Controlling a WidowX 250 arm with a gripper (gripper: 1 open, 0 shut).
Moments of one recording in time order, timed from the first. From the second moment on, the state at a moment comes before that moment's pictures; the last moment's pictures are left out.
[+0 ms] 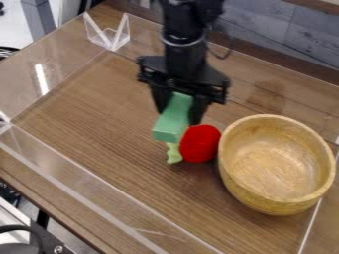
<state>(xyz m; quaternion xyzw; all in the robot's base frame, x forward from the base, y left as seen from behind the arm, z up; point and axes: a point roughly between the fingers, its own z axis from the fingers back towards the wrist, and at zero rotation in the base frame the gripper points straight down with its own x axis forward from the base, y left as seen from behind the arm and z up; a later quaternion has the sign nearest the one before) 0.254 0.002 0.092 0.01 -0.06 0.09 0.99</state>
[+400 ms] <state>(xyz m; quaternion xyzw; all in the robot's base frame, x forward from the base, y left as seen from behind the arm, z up) 0.254 0.011 0.087 0.02 -0.07 0.11 0.99</state>
